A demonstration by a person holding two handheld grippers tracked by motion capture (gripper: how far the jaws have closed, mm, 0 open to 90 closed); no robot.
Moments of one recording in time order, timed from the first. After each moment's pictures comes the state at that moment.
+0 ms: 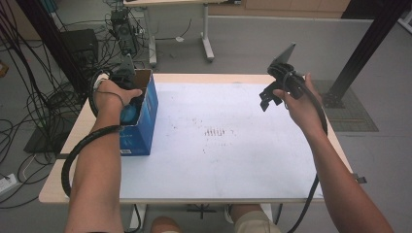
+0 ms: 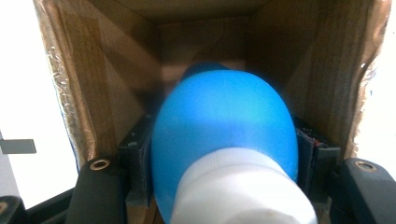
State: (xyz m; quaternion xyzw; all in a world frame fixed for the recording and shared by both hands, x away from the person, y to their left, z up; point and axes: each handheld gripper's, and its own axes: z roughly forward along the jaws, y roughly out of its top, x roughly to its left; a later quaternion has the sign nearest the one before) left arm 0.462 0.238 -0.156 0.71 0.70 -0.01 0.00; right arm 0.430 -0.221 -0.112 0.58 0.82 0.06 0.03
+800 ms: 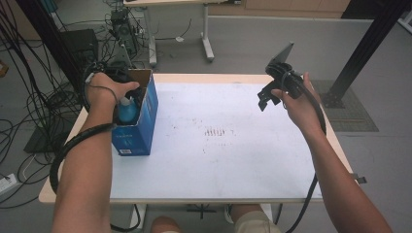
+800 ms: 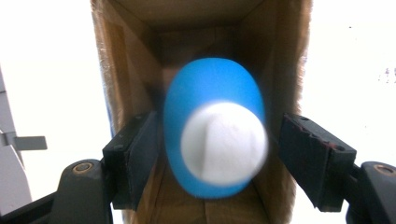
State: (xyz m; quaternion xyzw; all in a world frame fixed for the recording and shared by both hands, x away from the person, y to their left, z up) left arm 0.443 0.240 -0.114 0.71 0.70 0.00 0.03; right arm 0.427 -0.216 -0.110 0.57 0.82 0.06 0.03
